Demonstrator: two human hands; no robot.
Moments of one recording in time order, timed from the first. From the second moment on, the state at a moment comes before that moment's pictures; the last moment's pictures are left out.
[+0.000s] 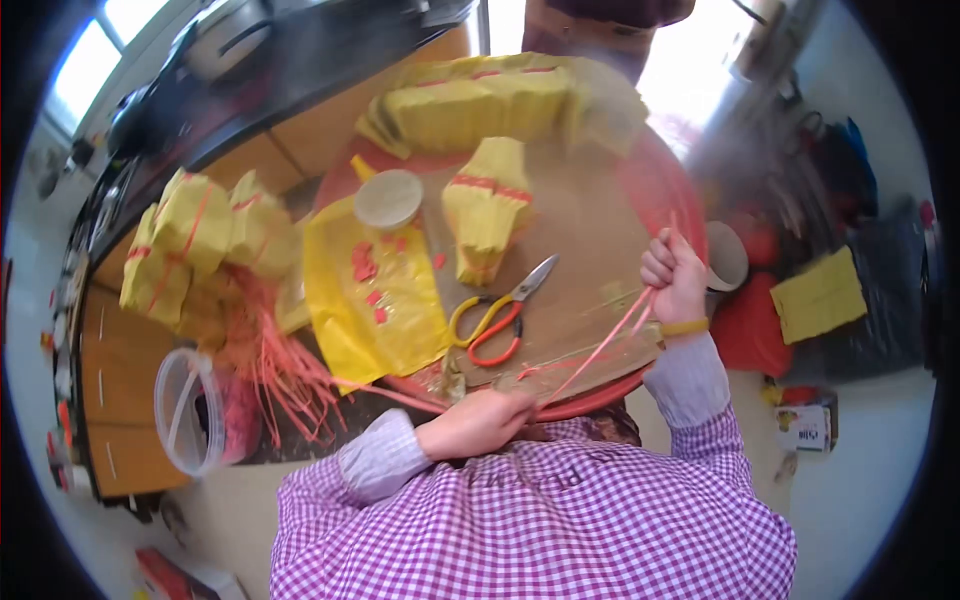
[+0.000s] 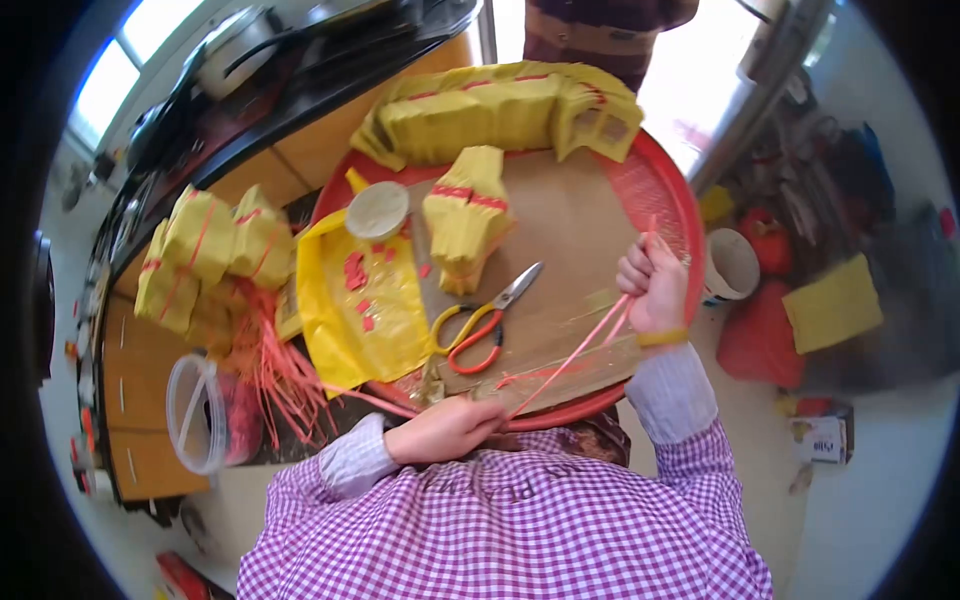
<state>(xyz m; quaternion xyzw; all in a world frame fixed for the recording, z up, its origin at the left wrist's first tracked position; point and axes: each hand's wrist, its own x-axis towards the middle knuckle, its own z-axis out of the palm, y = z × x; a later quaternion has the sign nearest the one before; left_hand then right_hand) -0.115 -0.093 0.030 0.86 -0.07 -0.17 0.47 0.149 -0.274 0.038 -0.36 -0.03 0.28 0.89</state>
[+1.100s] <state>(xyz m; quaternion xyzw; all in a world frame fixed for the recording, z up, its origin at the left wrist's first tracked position) -0.057 -0.064 0.035 0.69 0.06 0.15 0.71 0.029 -0.214 0.043 -0.61 -0.24 0.43 0.62</state>
